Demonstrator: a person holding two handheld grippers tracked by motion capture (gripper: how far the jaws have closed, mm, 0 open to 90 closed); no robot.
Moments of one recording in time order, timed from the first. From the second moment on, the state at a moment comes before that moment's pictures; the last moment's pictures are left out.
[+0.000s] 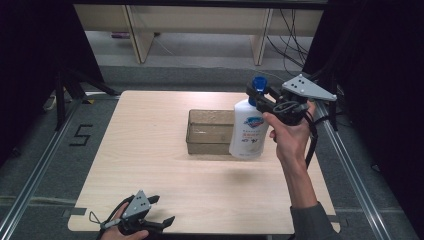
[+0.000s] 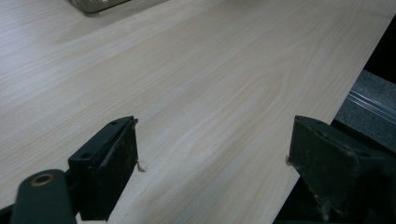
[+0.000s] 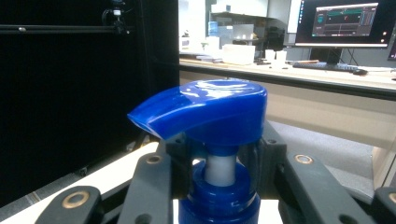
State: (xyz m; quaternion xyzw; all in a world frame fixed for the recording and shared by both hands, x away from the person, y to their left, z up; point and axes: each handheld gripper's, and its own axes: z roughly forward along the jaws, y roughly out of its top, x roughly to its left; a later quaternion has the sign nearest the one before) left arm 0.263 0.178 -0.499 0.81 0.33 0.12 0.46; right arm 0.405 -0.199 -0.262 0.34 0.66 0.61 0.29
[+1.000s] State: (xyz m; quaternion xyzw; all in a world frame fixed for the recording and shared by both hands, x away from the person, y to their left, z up) left arm 0.263 0.178 -0.499 0.81 0.33 0.12 0.46; right arm 0.461 -0.198 -0.270 0.38 0.65 0.58 0.31
